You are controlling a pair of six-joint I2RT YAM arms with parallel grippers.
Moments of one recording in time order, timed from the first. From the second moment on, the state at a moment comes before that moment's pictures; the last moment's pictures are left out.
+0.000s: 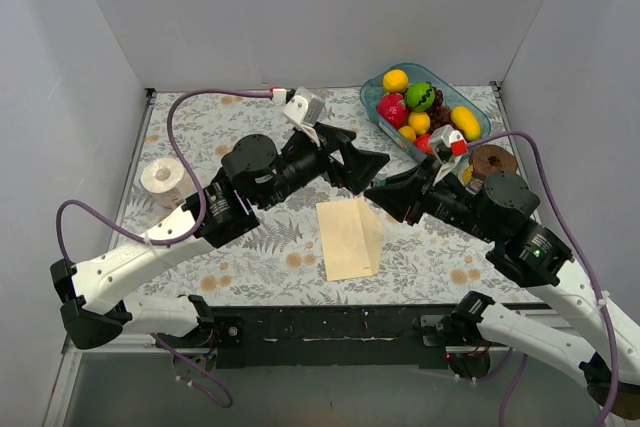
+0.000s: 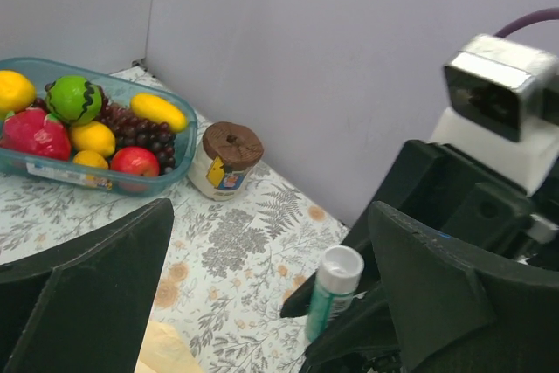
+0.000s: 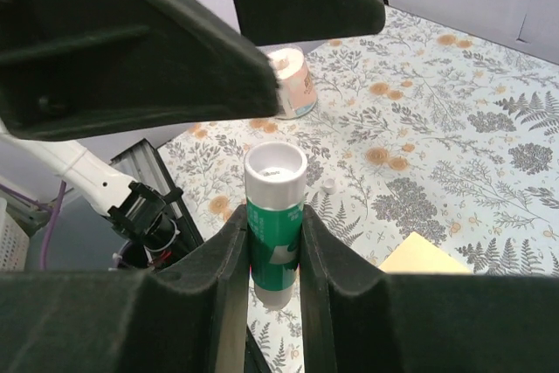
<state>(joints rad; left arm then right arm) -1.05 1.21 1.34 -0.03 -0.10 -0.38 0.85 0.72 1.02 -0.28 -0.22 0.31</state>
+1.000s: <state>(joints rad) -1.05 1.28 1.34 -0.01 0.13 -0.40 0.85 0.75 1.02 -0.29 -0.20 0.28</state>
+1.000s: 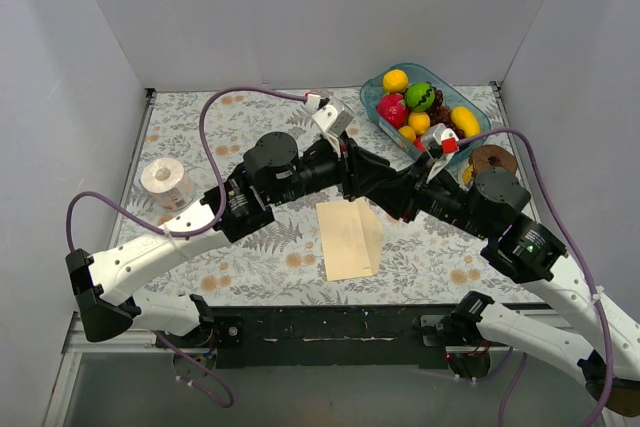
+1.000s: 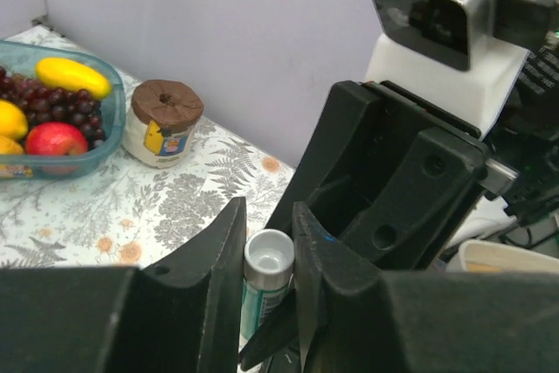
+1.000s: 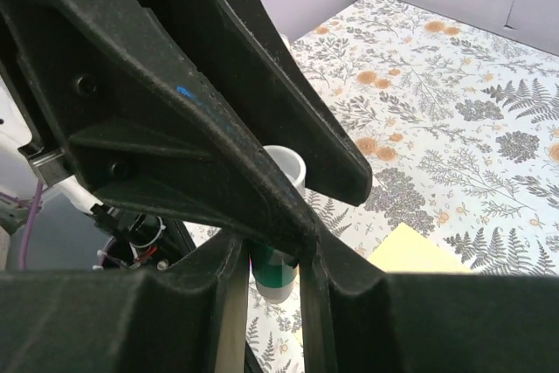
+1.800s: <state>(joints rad) -1.06 1.29 1.45 0.19 0.97 -0.44 0.84 0.74 1.08 -0.11 -0.89 0.16</state>
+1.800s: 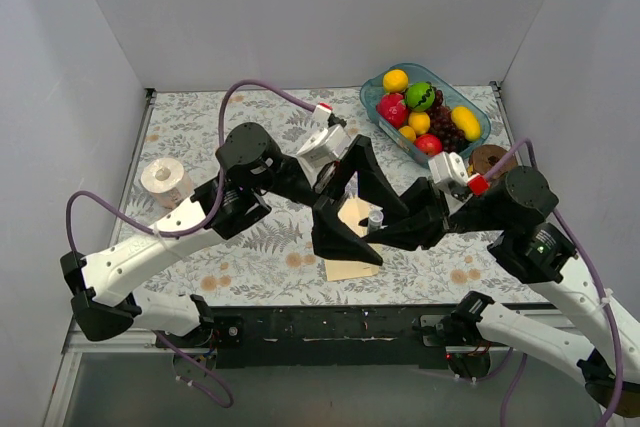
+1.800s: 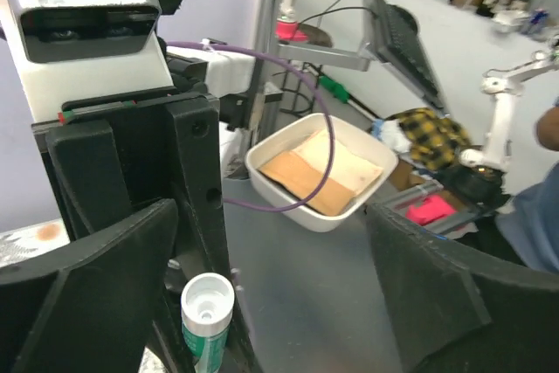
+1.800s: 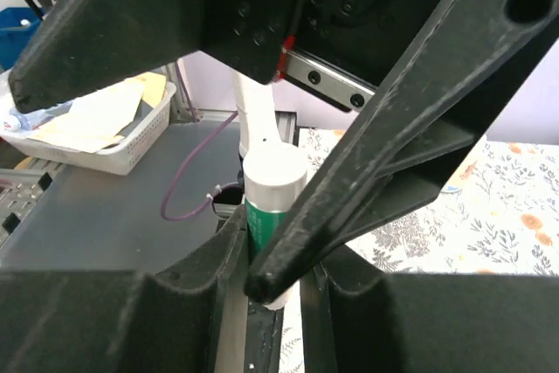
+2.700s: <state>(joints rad) -1.00 1.28 1.44 -0.08 0.06 -0.43 0.84 0.81 1.09 -0.19 -0.24 0.21</state>
